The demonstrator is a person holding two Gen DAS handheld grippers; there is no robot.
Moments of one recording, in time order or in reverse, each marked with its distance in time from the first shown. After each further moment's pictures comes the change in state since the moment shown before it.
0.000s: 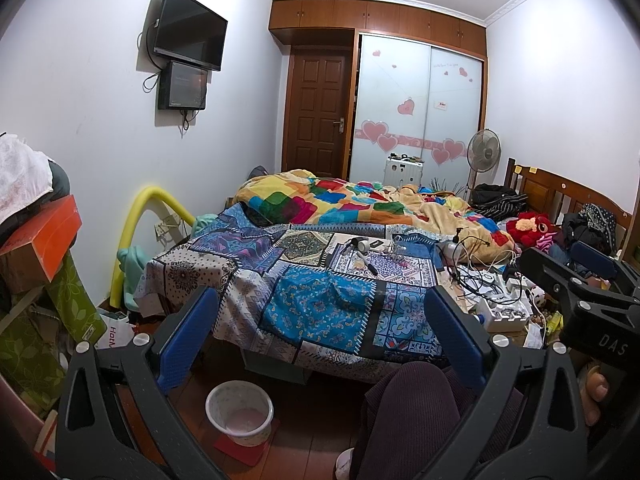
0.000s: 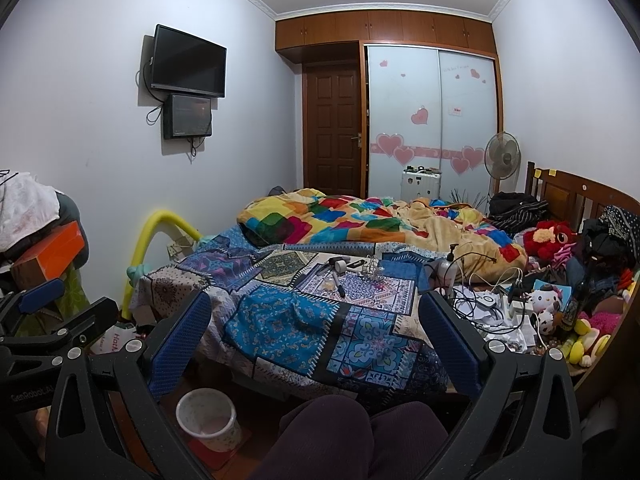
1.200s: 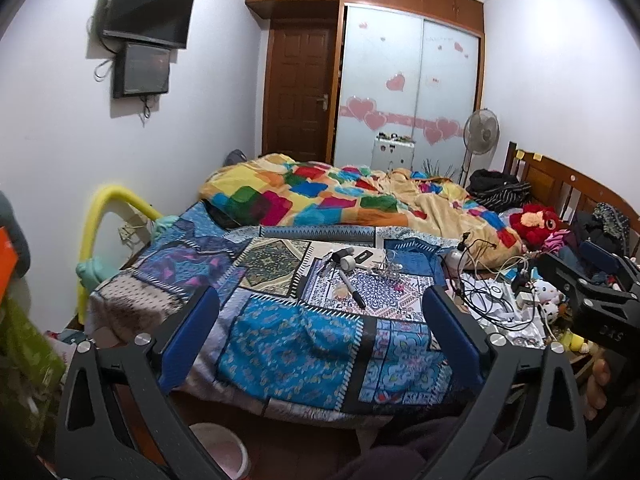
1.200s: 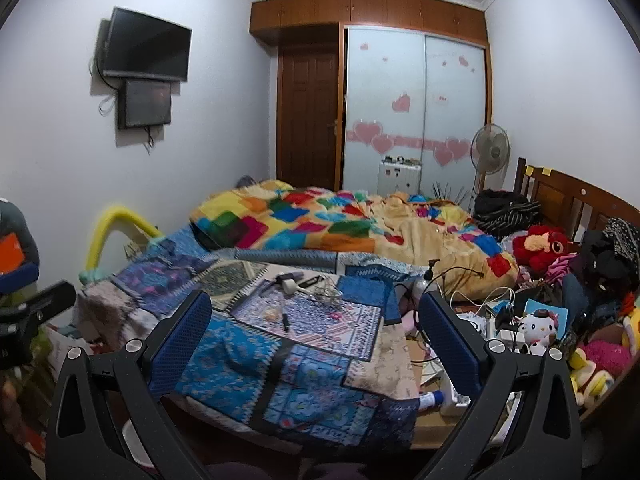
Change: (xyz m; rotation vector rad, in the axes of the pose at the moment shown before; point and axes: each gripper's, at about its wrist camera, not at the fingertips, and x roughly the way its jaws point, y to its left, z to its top) left arm 0.210 -0.045 0.080 0.021 0.117 -0.055; right arm 0.140 -0.081 0.048 -0.014 0.064 -0.087
